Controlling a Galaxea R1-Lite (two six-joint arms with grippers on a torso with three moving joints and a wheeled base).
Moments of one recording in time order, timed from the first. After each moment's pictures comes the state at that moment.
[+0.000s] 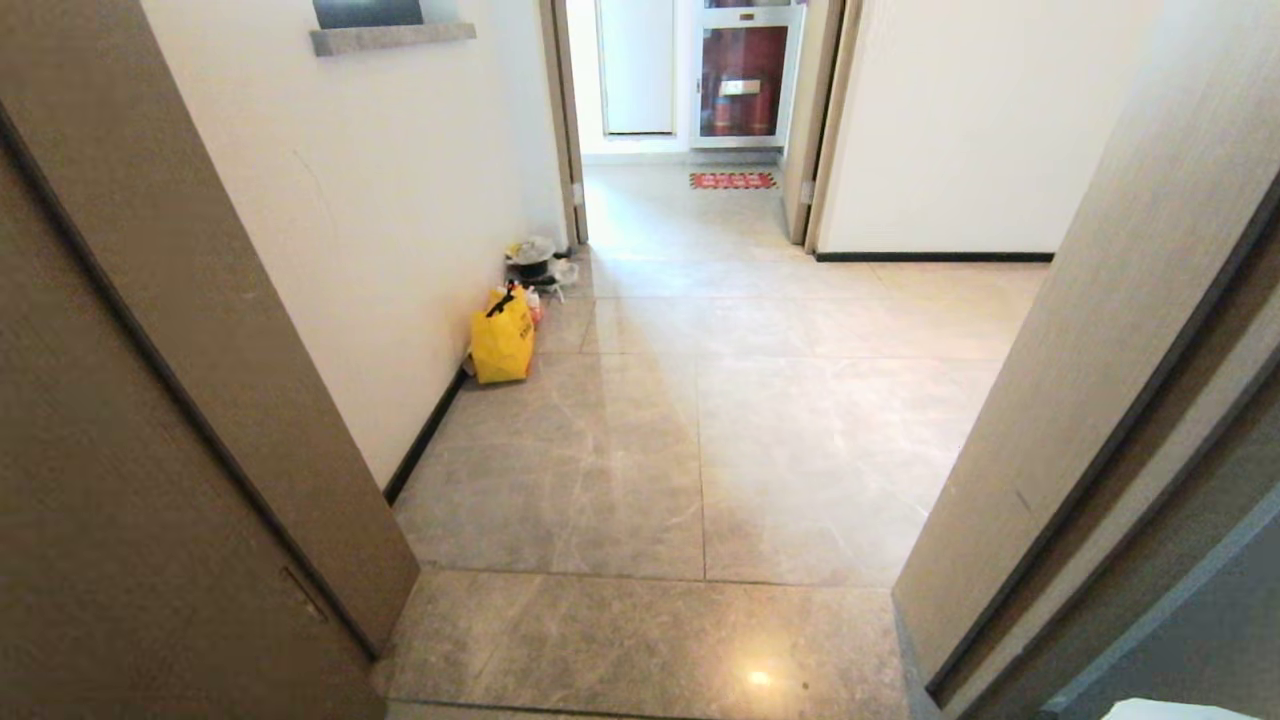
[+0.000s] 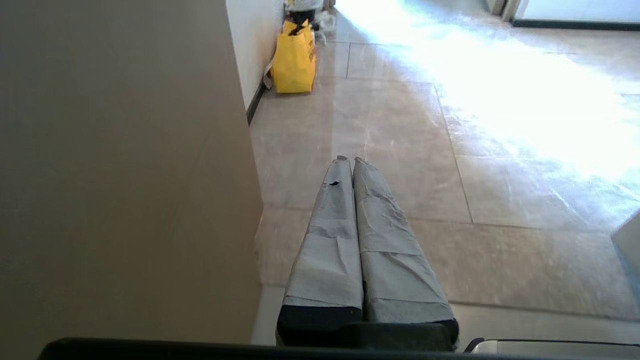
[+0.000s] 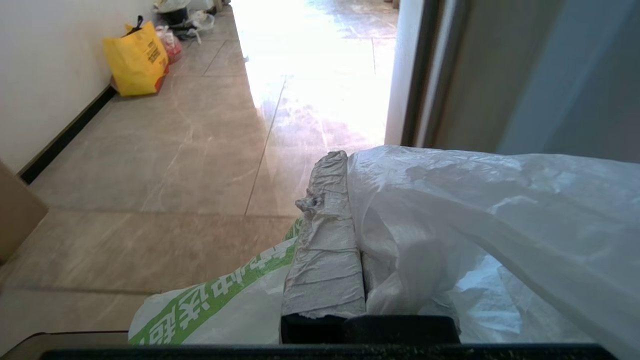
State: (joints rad) left arm 0.00 0.00 0.00 0.00 0.00 -0.01; right arm 0.00 0.00 0.00 0.00 0.00 0.00
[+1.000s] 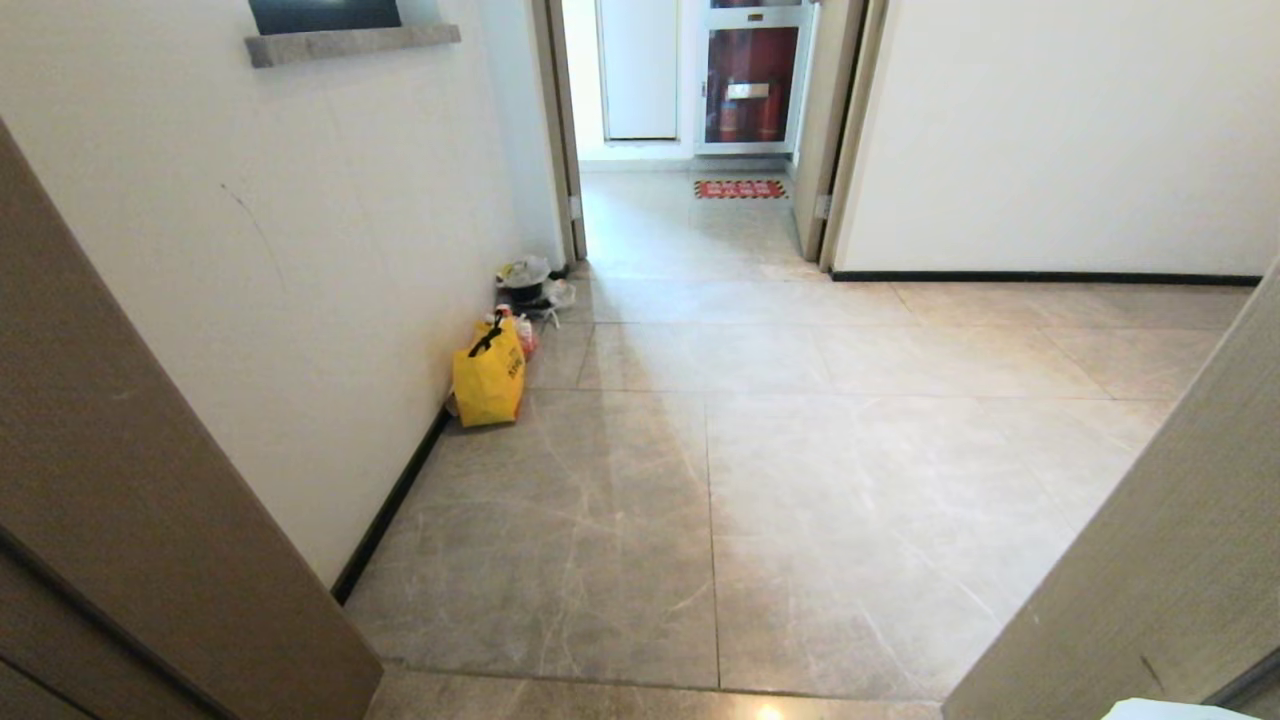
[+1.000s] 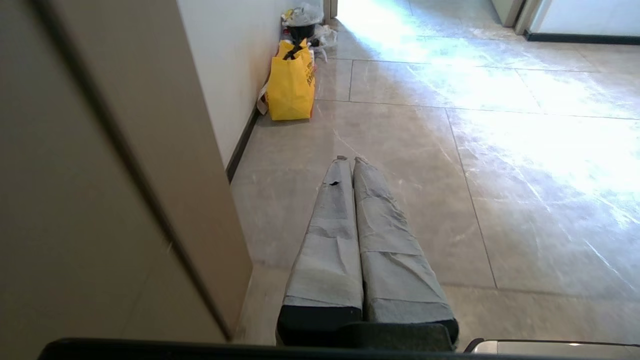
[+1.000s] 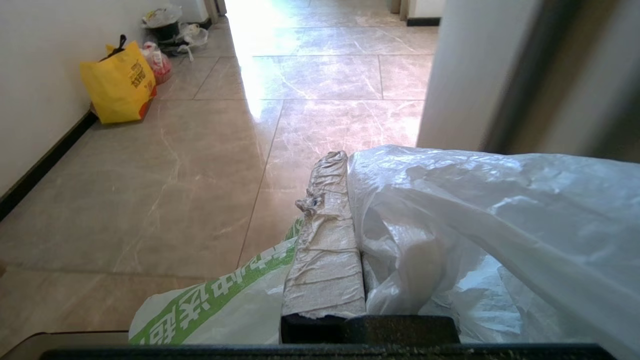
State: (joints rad) left arm 0.00 0.00 0.00 0.00 0.00 -0.01; right arm 0.00 0.00 0.00 0.00 0.00 0.00
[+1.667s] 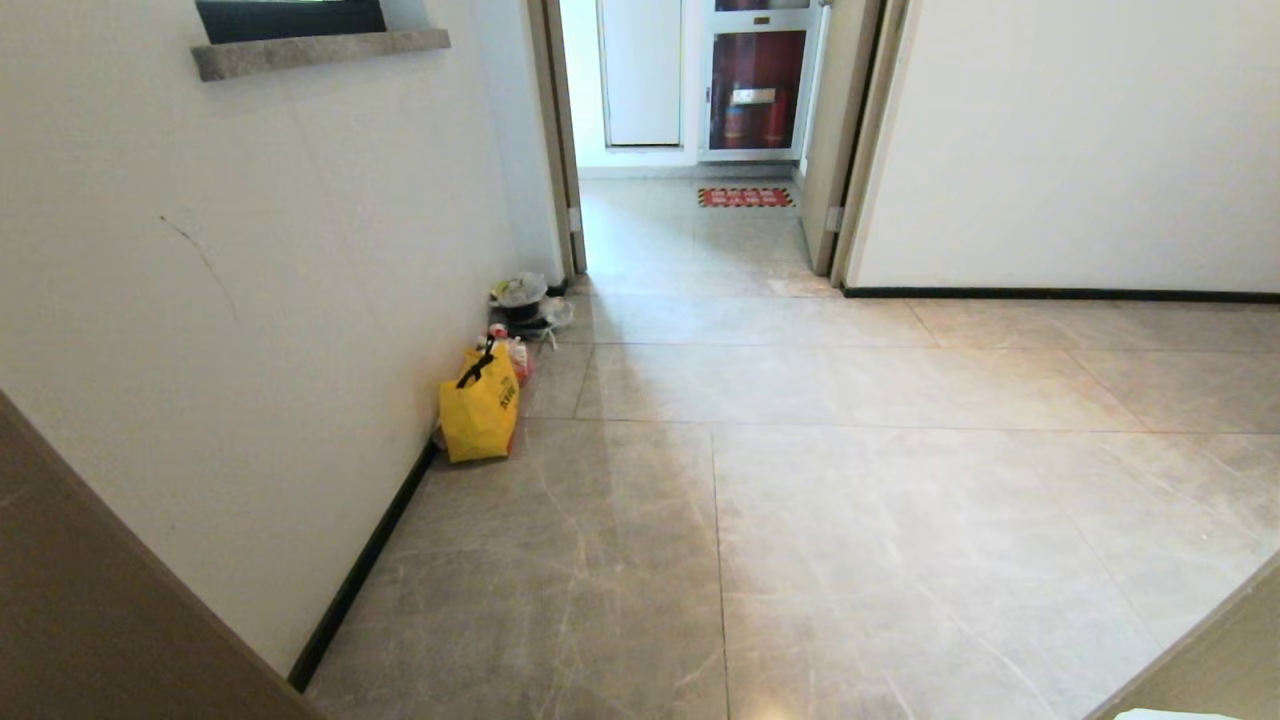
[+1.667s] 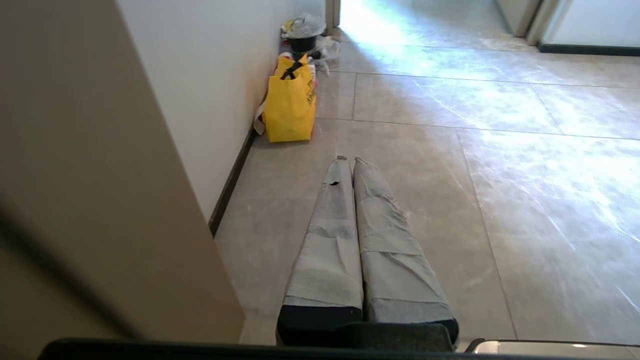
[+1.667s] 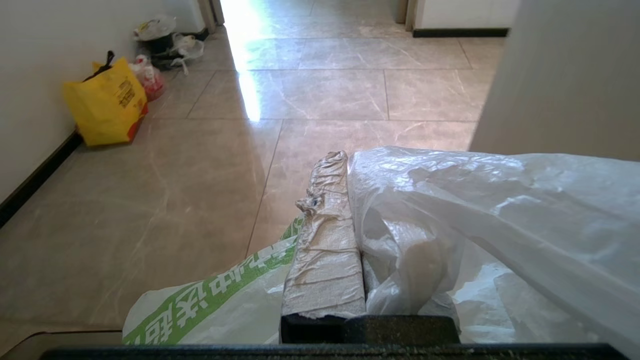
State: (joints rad) left arm 0.00 0.00 0.00 0.00 0.00 -0.01; right arm 0.00 0.00 0.00 0.00 0.00 0.00
